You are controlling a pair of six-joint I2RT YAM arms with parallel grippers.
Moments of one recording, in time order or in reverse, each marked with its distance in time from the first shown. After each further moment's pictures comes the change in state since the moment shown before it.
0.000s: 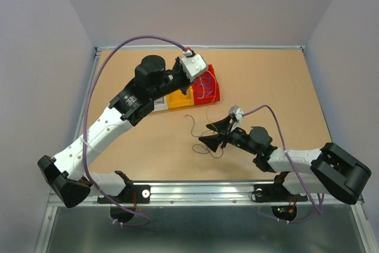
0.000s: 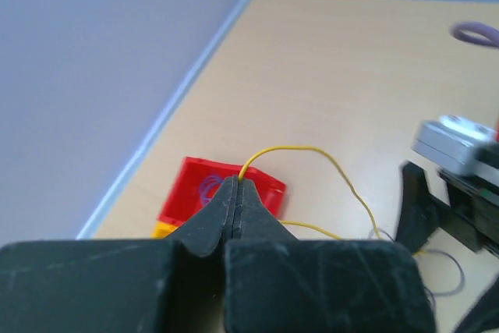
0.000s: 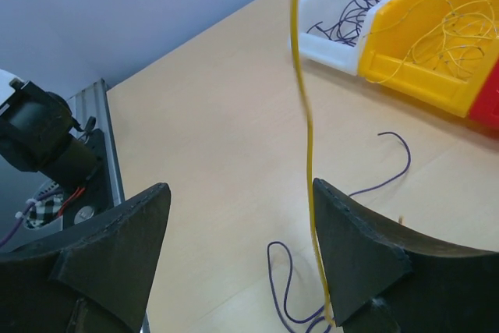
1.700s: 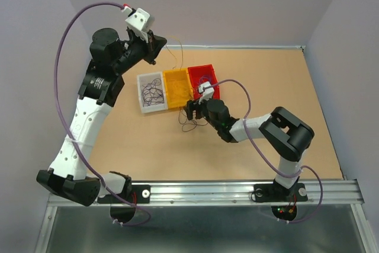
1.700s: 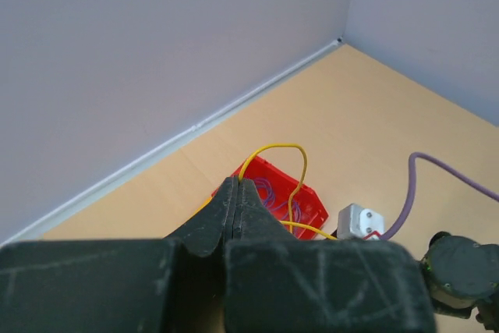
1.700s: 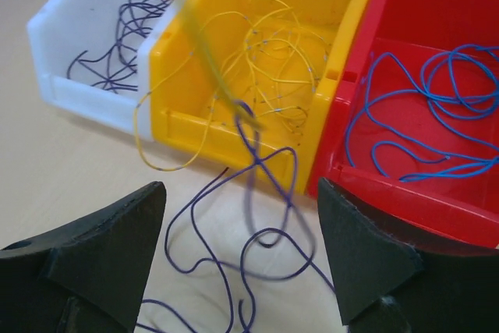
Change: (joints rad) left arm 0.446 0.045 0.220 -0.042 0.124 -0.352; right arm 0.000 0.588 0.592 -0.257 0.473 -0.174
